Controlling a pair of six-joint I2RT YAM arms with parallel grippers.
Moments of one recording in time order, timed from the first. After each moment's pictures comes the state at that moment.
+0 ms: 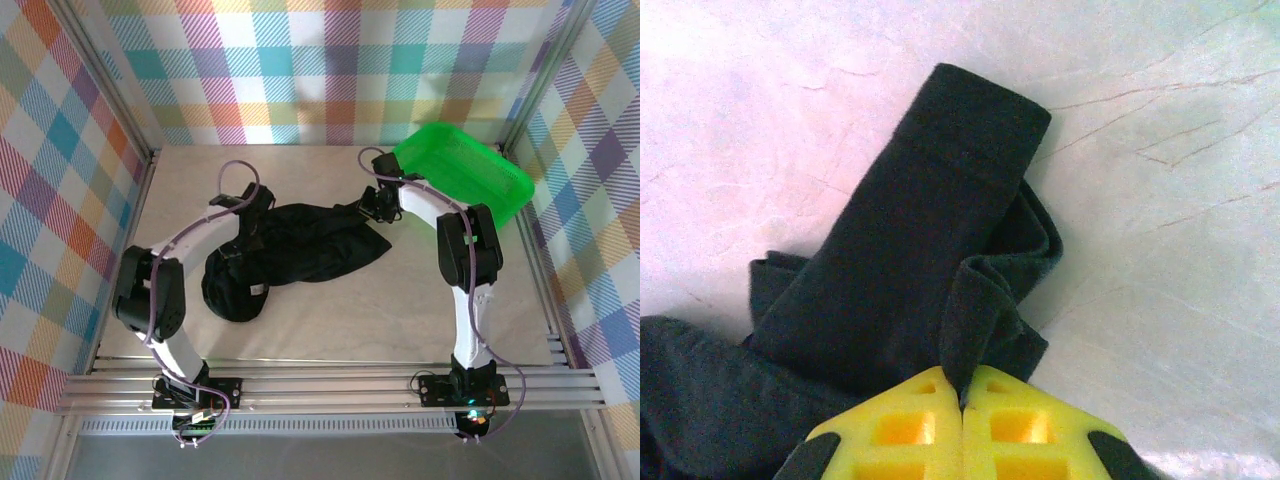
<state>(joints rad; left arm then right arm) -0.38 1.69 1.28 -0.97 -0.36 -0.70 0.35 2.12 1.61 -0.56 -0.15 0.75</state>
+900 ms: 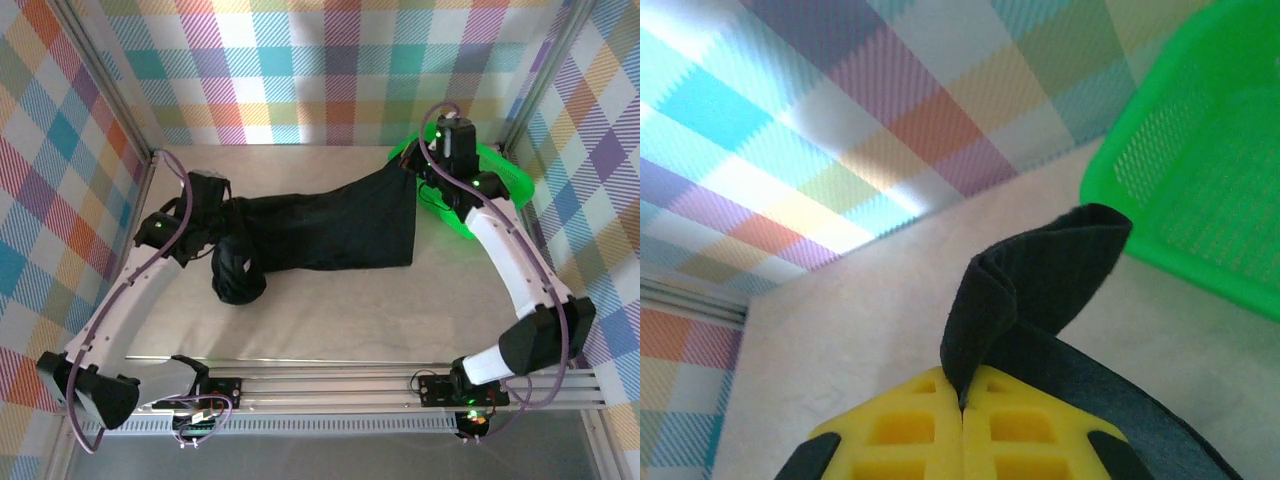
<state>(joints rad) -0.38 1.18 1.32 -0.90 -0.22 -0.57 0.29 1.42 1.50 -0.51 0.01 0.67</state>
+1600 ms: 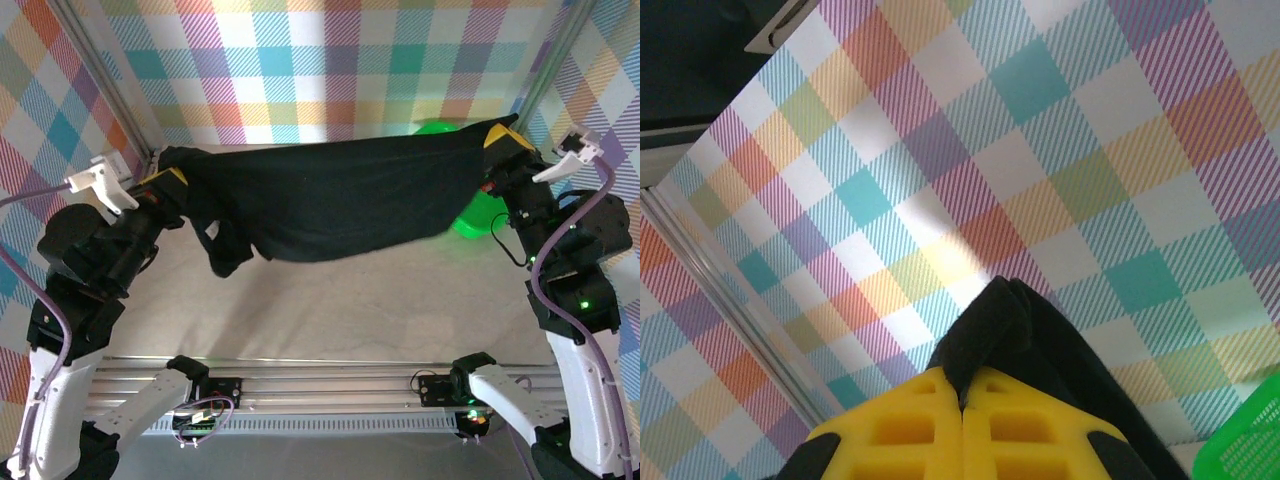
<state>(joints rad) -0.38 0.85 1.51 -0.68 -0.16 -0.54 0.29 0.86 1.45 -0.35 0.06 0.54</state>
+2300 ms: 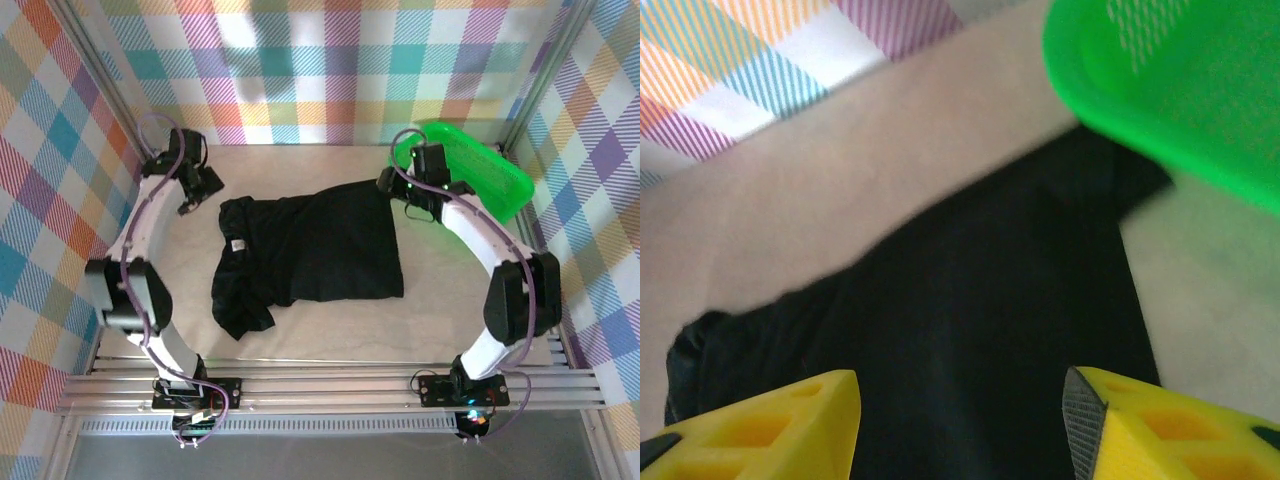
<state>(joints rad) -0.06 1.64 1.55 -0.94 -0.18 -0.68 0.29 1.61 1.29 -0.39 -0.11 0.59</state>
